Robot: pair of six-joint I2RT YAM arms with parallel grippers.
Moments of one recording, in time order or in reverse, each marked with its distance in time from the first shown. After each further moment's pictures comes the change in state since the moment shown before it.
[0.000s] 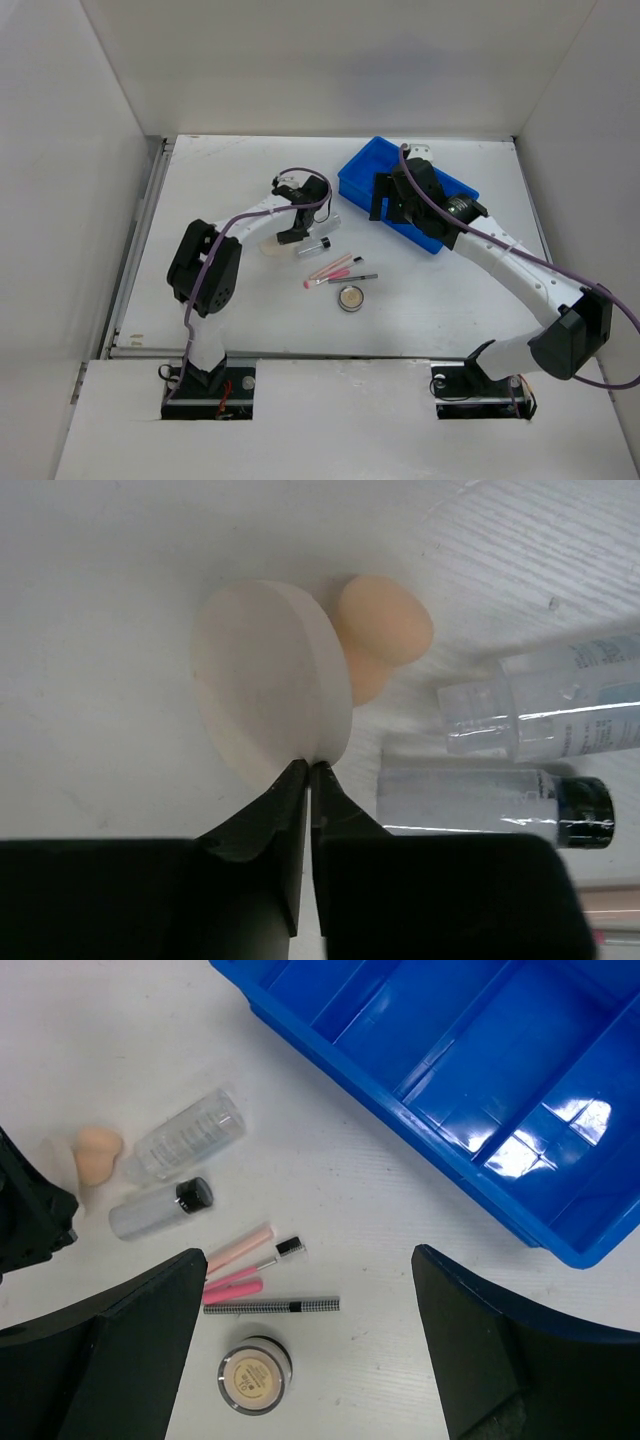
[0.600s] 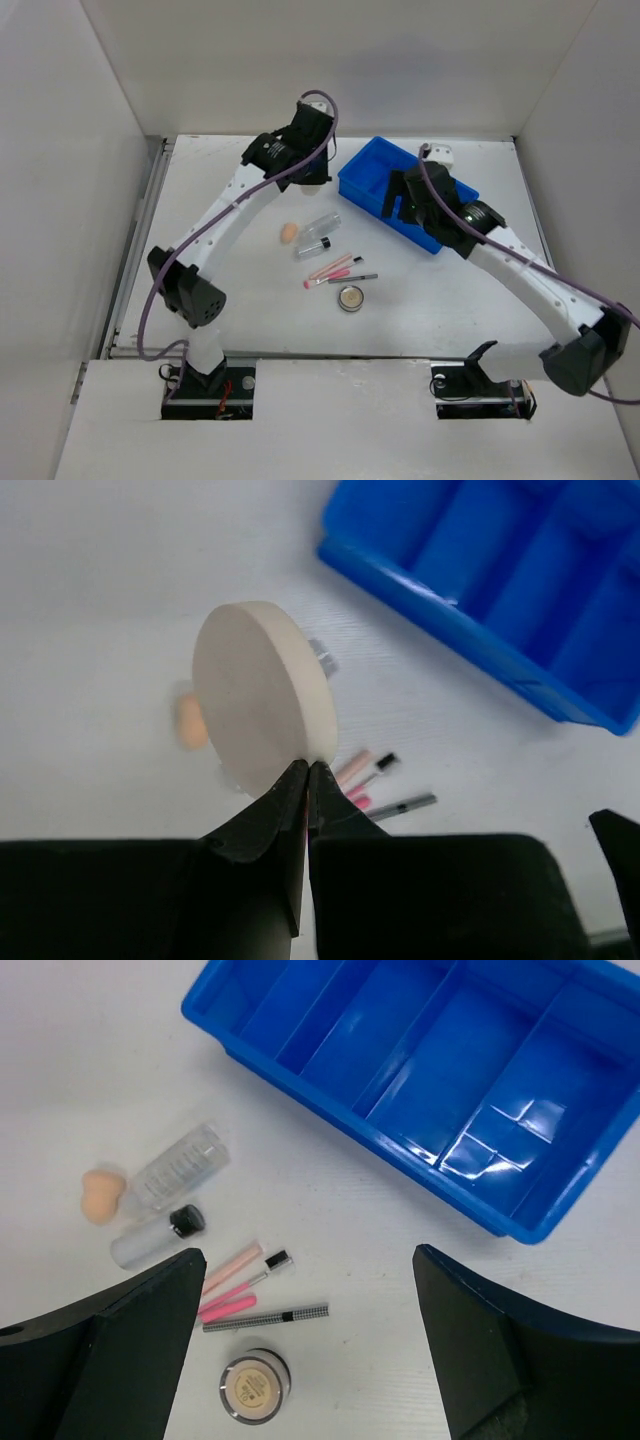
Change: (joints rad) left arm -0.054 -0.134 0.569 -0.198 0.226 0.323; right arm 0.001 -0.063 -0.014 -0.017 0.090 0.043
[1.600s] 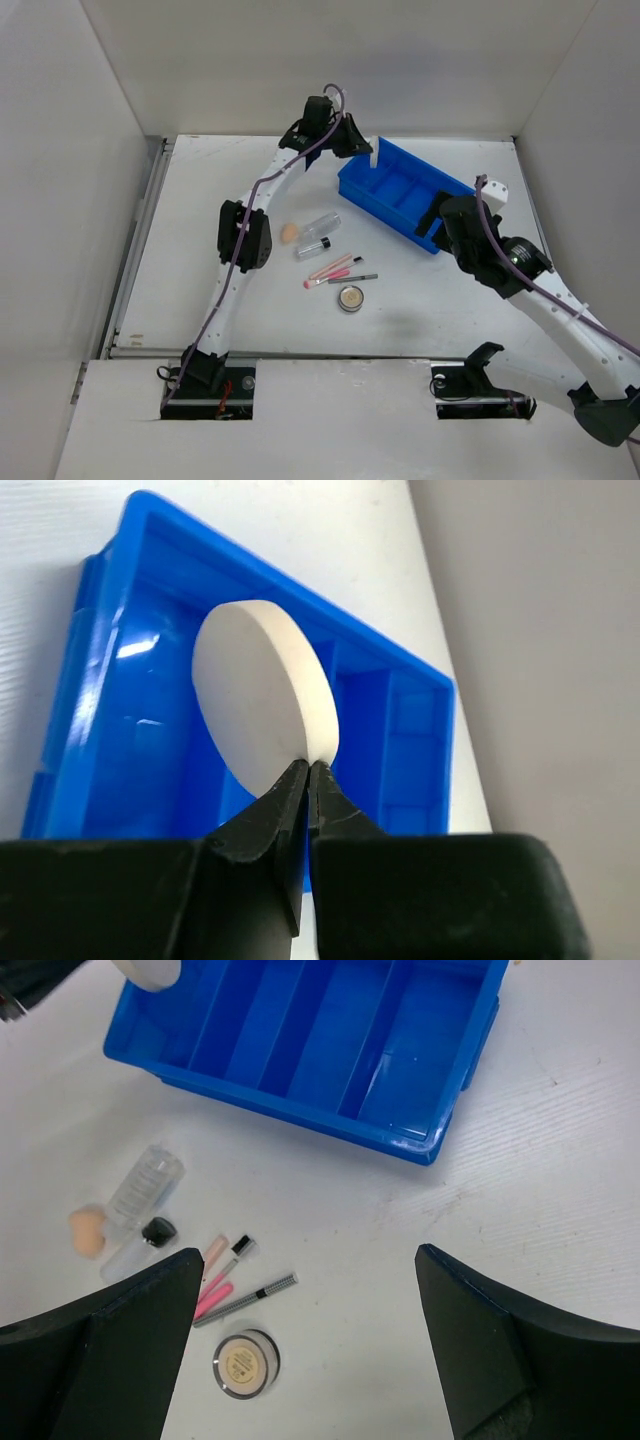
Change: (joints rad) left arm 0.207 0.768 0.499 0.638 0.821 -0.200; right arm 0.001 -0.362 -0.189 -0.172 0.165 0.271
